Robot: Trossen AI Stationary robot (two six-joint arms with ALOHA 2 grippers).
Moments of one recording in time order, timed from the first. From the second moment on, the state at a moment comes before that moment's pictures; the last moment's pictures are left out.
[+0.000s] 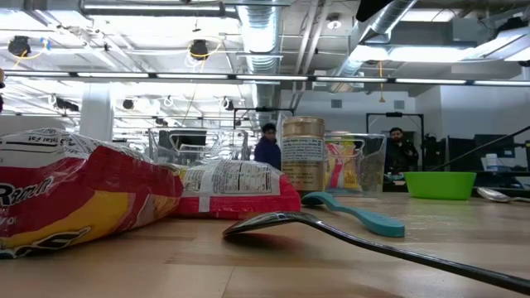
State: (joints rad) left arm -0.10 0.81 0.91 0.20 -0.66 0.18; right arm 0.35 1.49 1.55 -1.24 0.70 0.76
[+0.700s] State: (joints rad) left arm 0.36 1.03 0.91 0.06 -0.28 0.07; right arm 0.35 1.49 1.55 -1.24 0.70 0.76
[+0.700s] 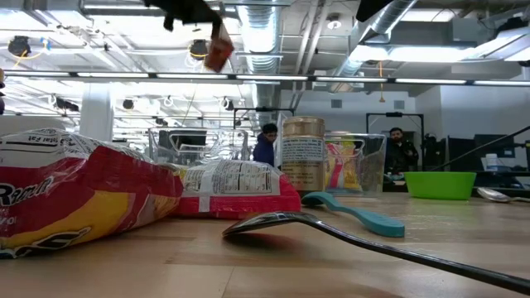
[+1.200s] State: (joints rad) left arm 0.54 1.22 0.91 -0.17 -0.05 -0.23; right arm 0.35 1.49 1.55 -1.24 0.70 0.75
